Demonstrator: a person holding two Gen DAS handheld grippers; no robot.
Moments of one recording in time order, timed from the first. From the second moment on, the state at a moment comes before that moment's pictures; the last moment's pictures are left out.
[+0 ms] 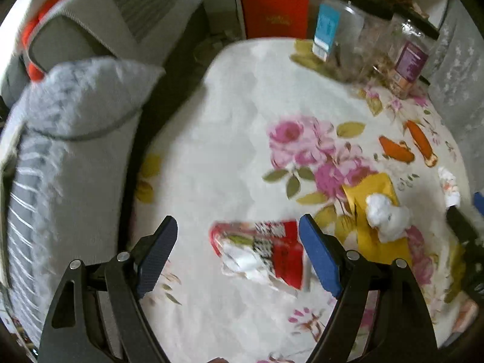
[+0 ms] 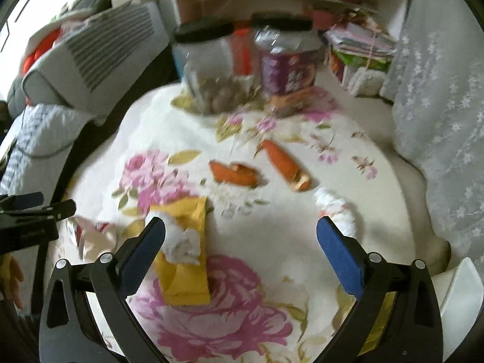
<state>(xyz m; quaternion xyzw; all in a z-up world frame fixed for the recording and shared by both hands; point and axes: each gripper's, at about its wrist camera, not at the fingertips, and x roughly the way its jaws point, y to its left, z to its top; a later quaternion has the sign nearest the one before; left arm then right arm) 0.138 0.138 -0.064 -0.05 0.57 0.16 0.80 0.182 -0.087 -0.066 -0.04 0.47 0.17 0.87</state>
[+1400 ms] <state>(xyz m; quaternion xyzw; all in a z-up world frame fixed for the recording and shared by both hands) 0.105 0.147 -0.086 -0.14 0.62 0.14 0.76 0.169 -0.071 -0.100 -0.09 0.53 0.22 0.82</state>
